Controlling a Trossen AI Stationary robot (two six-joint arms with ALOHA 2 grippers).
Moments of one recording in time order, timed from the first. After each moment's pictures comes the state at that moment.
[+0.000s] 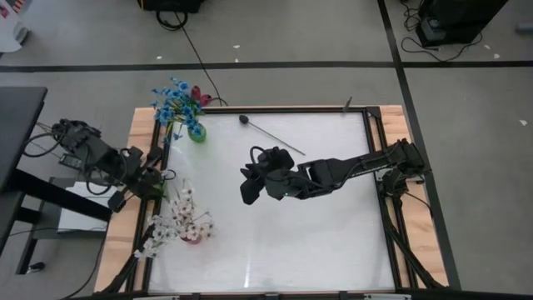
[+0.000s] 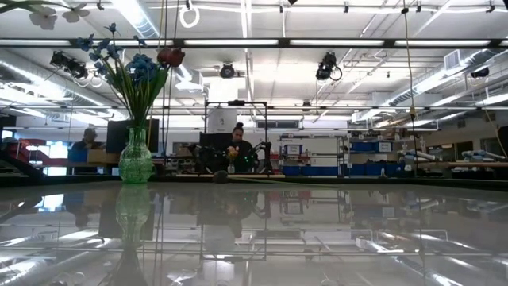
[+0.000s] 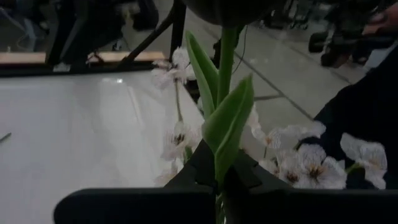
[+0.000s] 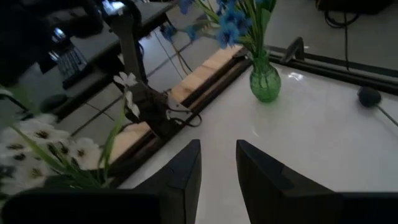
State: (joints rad) left arm -0.60 0.51 1.05 -0.80 -0.11 -0.24; right arm 0.24 1.85 1.80 -0.49 0.66 0.82
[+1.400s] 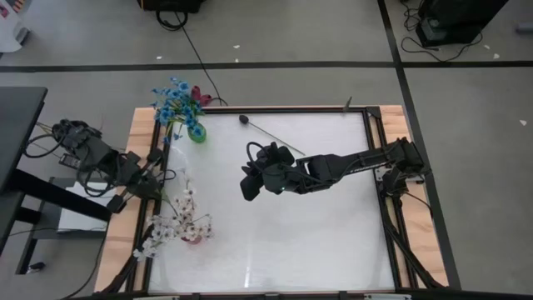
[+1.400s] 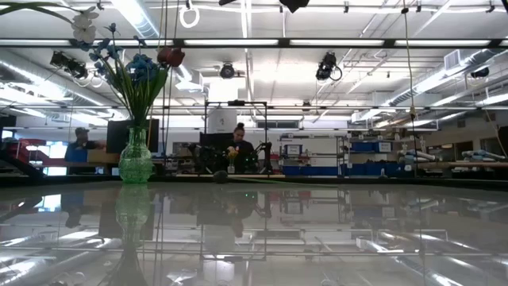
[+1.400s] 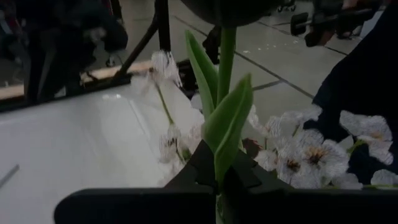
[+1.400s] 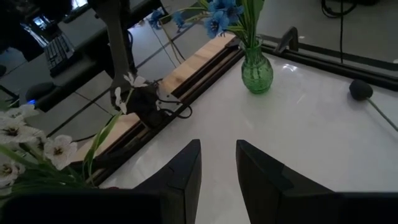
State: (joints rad) left arm -0.60 0.52 1.04 -0.79 -0.07 -0.07; right arm 0.20 1.85 1.80 -0.53 0.61 0.81
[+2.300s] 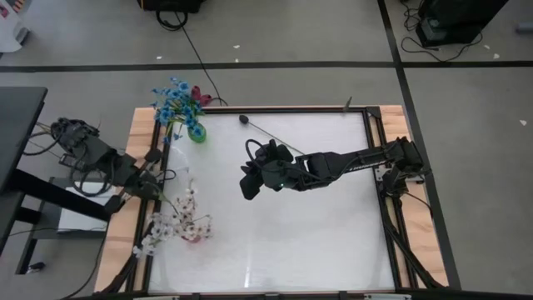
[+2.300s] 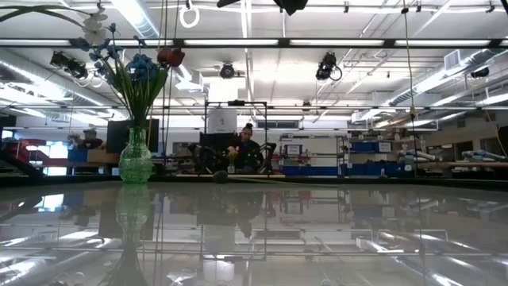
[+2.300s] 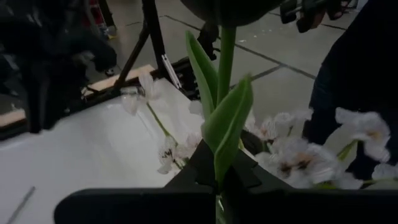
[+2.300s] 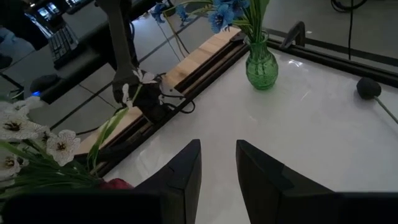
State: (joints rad) left arm -0.60 0.57 1.12 -0.84 -0.05 0.07; right arm 0.19 1.85 1.80 -0.53 0.56 0.79
